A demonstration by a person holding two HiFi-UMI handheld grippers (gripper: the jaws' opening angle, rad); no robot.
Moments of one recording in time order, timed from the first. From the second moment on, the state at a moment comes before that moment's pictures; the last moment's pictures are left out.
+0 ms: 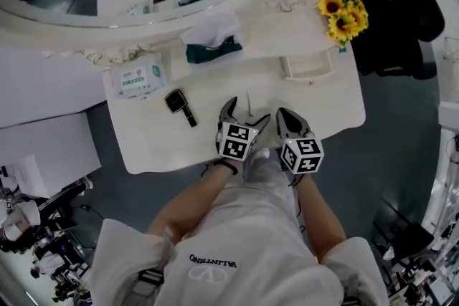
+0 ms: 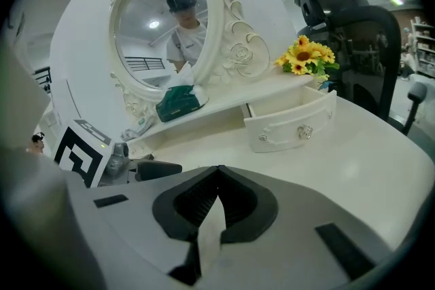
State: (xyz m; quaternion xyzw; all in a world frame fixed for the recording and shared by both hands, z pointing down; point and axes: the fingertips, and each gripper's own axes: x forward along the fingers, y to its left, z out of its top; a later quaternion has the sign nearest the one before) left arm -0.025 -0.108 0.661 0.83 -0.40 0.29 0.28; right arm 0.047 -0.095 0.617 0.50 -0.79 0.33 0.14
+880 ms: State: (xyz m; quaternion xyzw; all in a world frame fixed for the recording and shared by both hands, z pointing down) left arm -0.027 -0.108 0.679 0.80 -0.44 0.34 0.22; right arm 0.056 -0.103 0.628 0.47 -0.80 0.34 0.15
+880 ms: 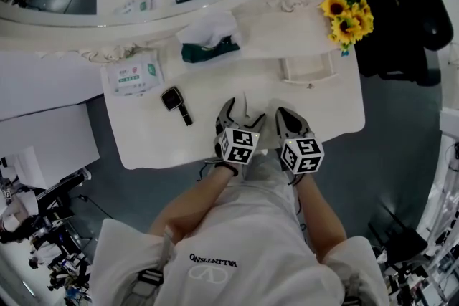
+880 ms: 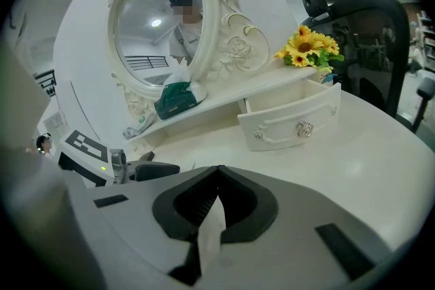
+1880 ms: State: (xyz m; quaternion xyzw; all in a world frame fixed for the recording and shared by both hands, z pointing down) left arm -0.046 -0.109 0.673 0.79 -0.47 0.34 0.20; right arm 0.061 -0.096 0.628 0.47 -0.80 0.34 0.15
